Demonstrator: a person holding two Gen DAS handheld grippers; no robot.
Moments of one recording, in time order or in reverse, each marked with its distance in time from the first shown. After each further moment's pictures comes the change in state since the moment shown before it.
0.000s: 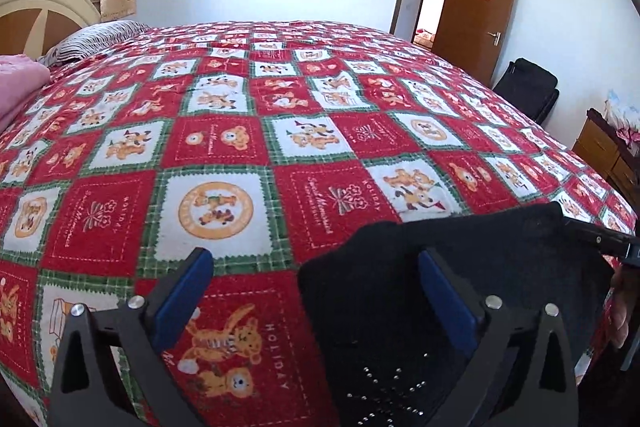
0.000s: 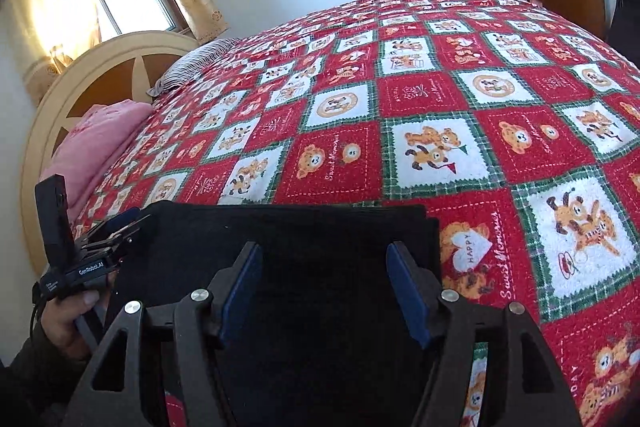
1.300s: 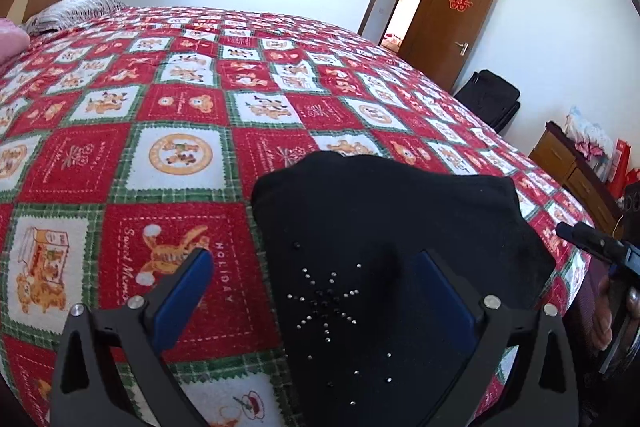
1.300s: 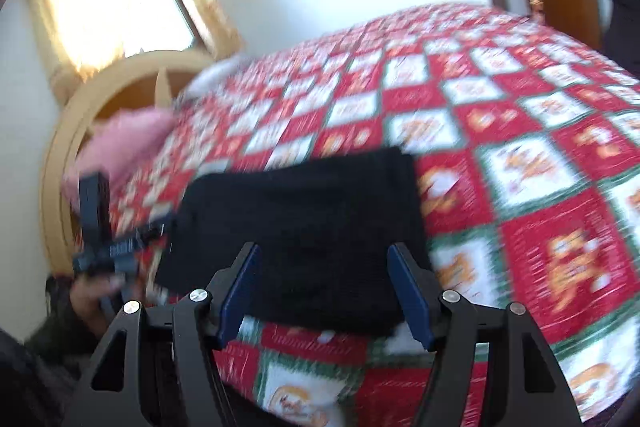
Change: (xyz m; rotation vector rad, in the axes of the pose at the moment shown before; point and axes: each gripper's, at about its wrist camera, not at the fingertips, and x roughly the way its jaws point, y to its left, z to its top) left arm -0.029 -0.005 -0.031 -0.068 0.017 -0.187; right arm -0.088 0.002 -0.054 0.011 -0.116 0.031
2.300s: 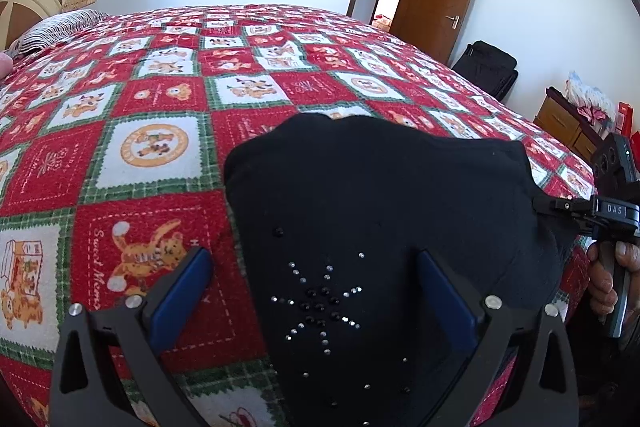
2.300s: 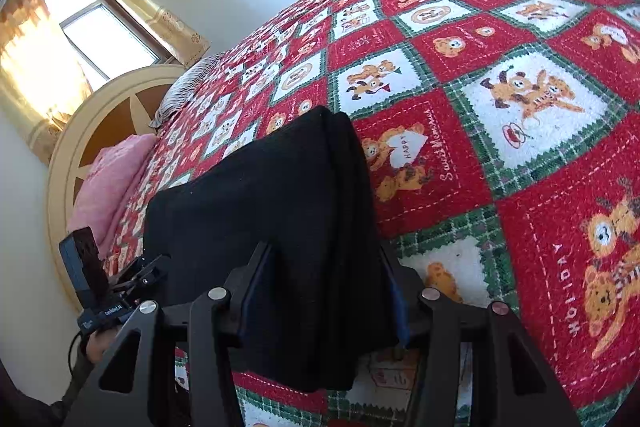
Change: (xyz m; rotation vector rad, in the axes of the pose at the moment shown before) left arm 0.021 -0.011 -0.010 0.108 0.045 0.036; right arm 0.069 -0.055 0.000 0.241 0.145 0.062
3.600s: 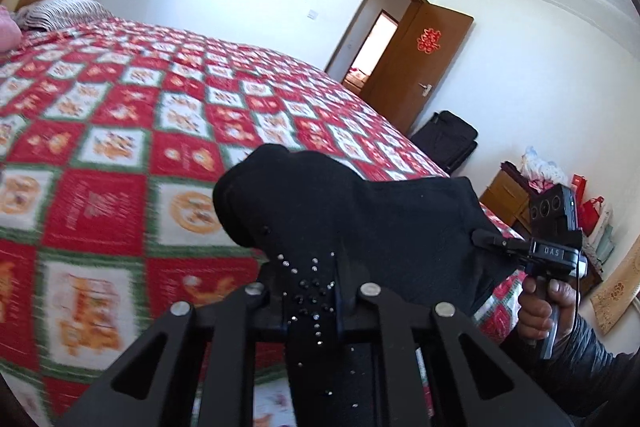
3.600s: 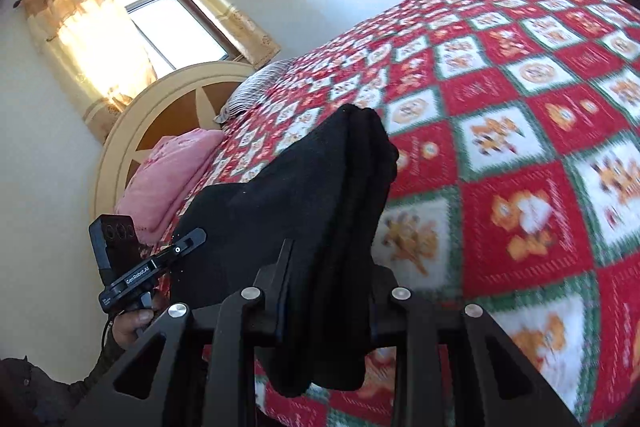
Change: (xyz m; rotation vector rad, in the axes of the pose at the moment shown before) left arm -0.081 0.060 0.032 -0.150 -0.181 -0.184; right arm -0.006 0.079 0.029 -0.159 -0.042 0.202
